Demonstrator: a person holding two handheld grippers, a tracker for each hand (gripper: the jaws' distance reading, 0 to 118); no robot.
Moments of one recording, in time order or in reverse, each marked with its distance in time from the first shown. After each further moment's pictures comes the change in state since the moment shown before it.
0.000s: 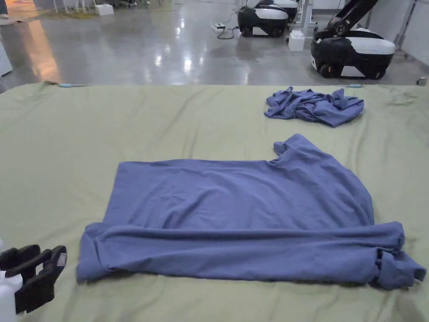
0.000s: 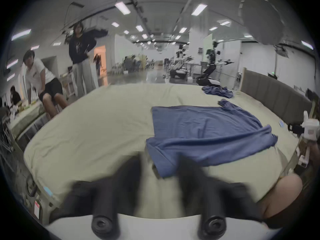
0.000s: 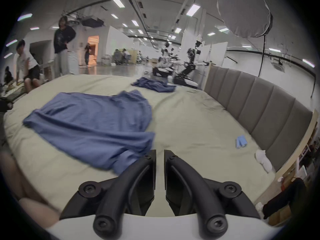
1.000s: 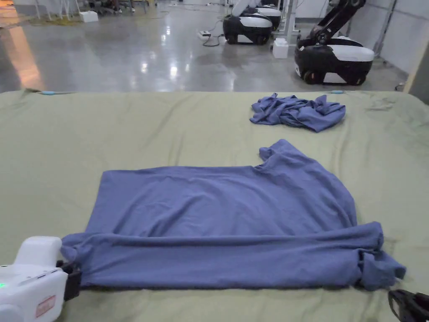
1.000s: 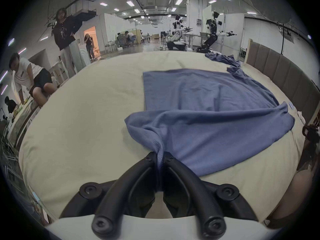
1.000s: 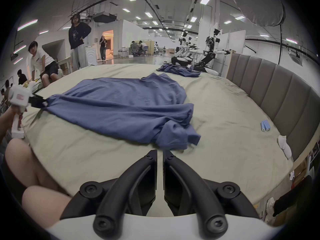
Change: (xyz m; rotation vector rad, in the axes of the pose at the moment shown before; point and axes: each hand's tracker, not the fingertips) left arm 0.001 -0.012 -0.125 -0.291 0.004 -0.033; right arm -0.033 -0.027 -0.022 -0.118 0.153 -0.014
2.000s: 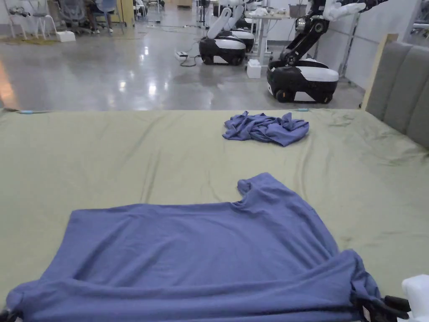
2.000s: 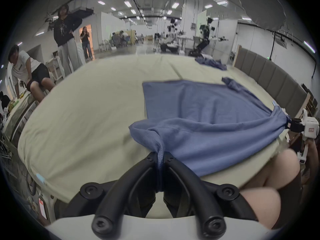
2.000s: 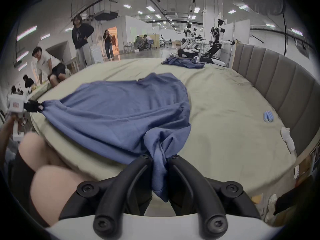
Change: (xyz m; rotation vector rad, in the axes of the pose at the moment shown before) left arm -0.027 -0.059 0.109 -0.036 -0.116 0.019; right arm 0.022 -0.024 0.053 -0.088 0.085 0.007
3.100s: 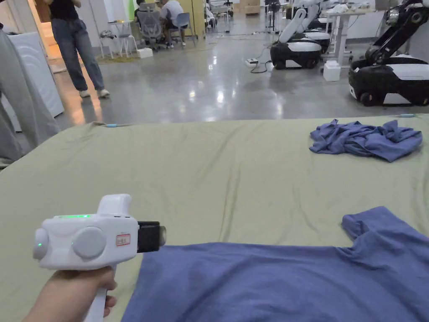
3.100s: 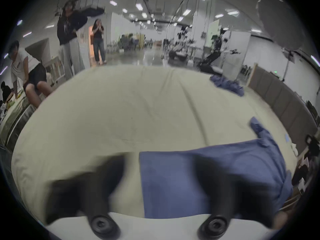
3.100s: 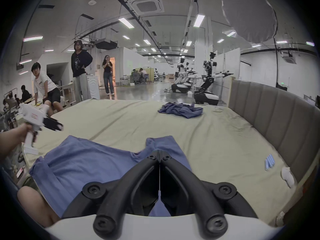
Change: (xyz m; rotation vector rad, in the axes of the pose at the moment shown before) left arm -0.031 0.197 -0.177 0.045 0.042 0.118; right arm -0.031 0.157 -0.052 0.358 -0.017 -0.037
